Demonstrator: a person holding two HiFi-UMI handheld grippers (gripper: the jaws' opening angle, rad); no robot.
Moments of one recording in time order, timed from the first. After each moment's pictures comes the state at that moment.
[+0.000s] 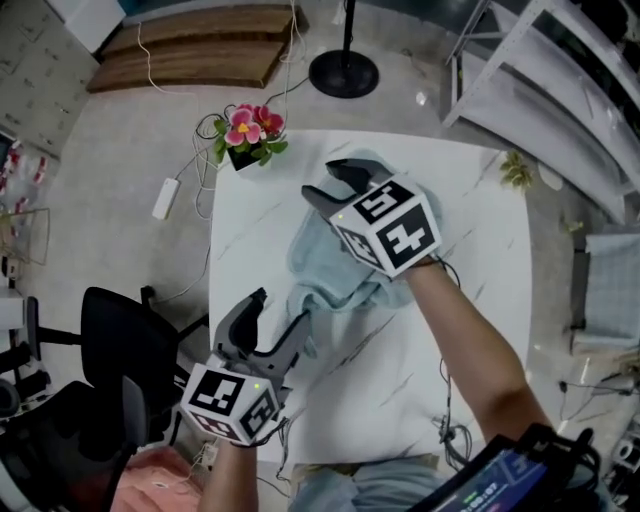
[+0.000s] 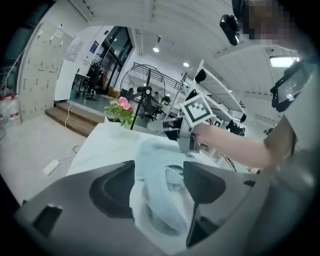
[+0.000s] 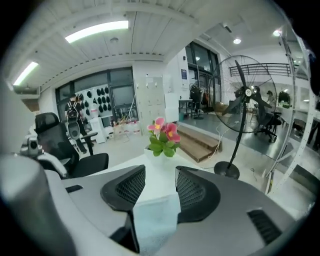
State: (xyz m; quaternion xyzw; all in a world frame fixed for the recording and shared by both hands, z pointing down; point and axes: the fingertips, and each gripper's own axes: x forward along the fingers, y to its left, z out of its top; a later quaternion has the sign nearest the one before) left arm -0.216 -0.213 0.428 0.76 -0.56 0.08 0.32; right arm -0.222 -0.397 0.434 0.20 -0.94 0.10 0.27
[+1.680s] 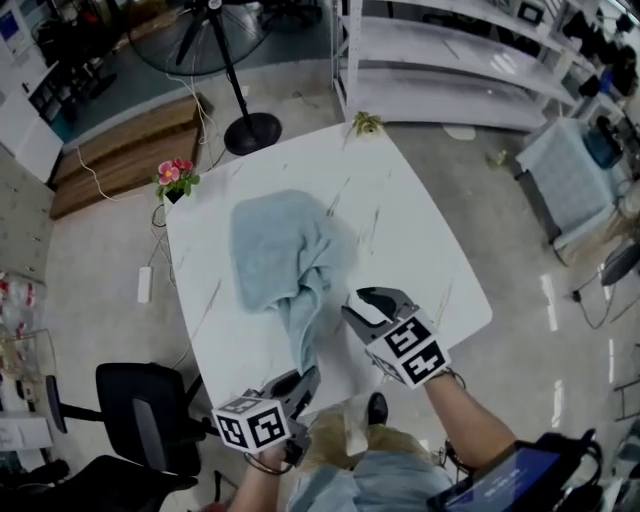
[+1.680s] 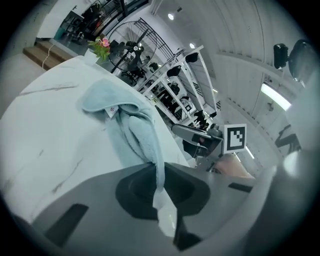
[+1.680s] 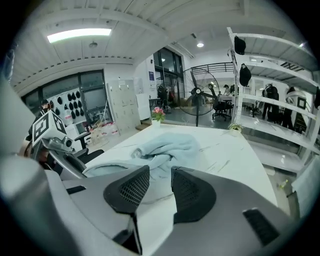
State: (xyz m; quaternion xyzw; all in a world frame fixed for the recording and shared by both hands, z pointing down) left arm -0.062 0.025 0.457 0.79 -0.34 0.09 0.50; right arm 0.021 -0.081 0.431 0.39 -0.87 0.17 0.26
